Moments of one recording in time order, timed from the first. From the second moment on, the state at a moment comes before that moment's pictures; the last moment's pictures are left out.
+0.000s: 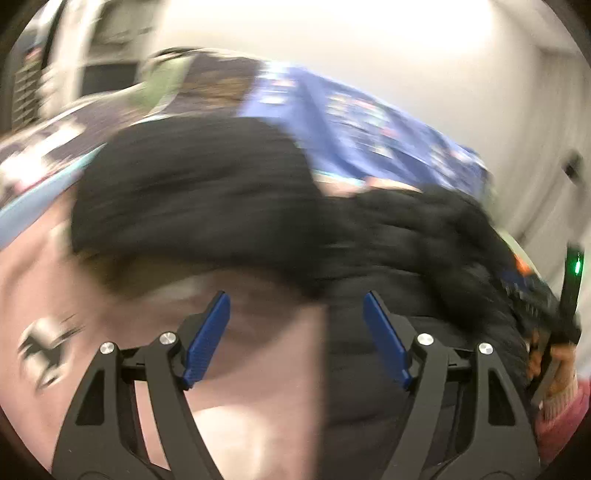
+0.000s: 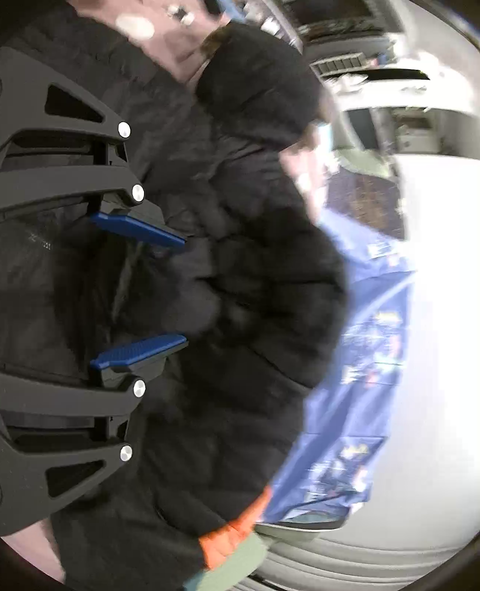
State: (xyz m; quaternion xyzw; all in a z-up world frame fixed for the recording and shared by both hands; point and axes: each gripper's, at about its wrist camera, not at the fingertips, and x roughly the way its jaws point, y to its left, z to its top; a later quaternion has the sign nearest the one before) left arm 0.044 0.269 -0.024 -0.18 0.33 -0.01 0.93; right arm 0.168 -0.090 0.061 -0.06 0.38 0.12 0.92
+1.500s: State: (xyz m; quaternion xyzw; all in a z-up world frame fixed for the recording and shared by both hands) left arm 0.113 0.101 0.226 -0.11 0.17 -0.30 0.93; right arm 0.094 -0.202 0.089 0.12 0.36 0.07 0.92
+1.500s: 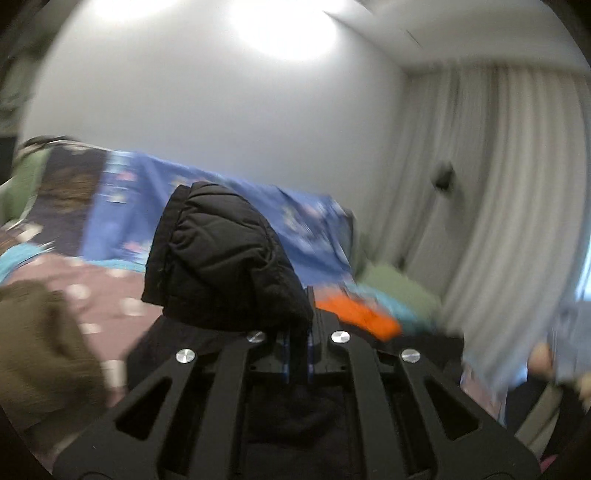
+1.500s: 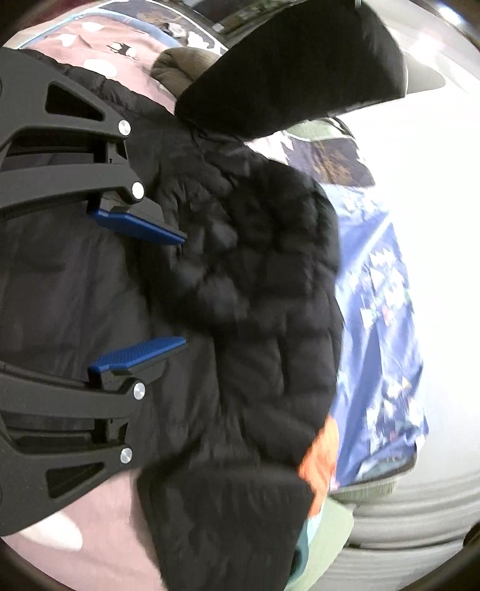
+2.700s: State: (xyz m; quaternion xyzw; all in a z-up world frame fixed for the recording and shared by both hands) left arm 0.152 0.021 0.085 0.04 0.36 -0.26 0.90; right arm 0.151 -0.224 0.052 0.12 0.42 0.08 0.90
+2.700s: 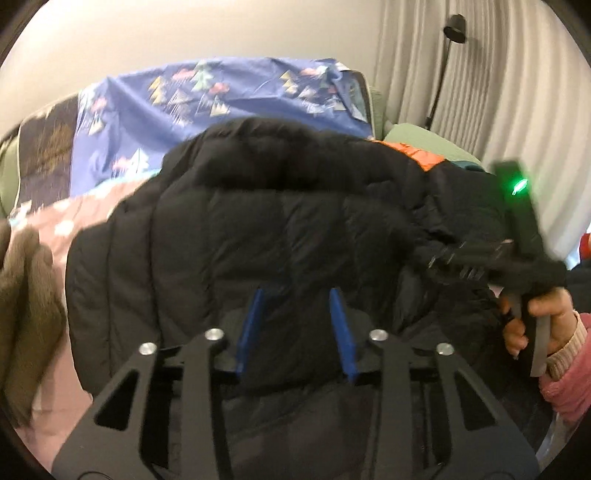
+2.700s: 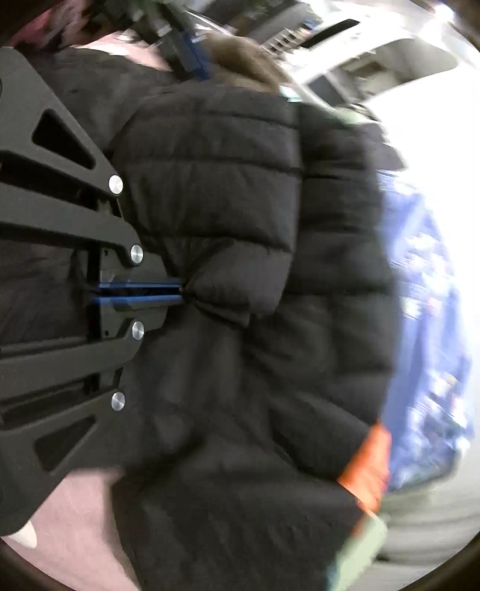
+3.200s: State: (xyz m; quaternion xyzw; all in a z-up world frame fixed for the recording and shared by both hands) left arm 0.186 -0.028 0.035 0.09 0.38 -0.26 0.88; right arm 0.106 -0.336 0.053 0.22 0.37 -0.01 0.90
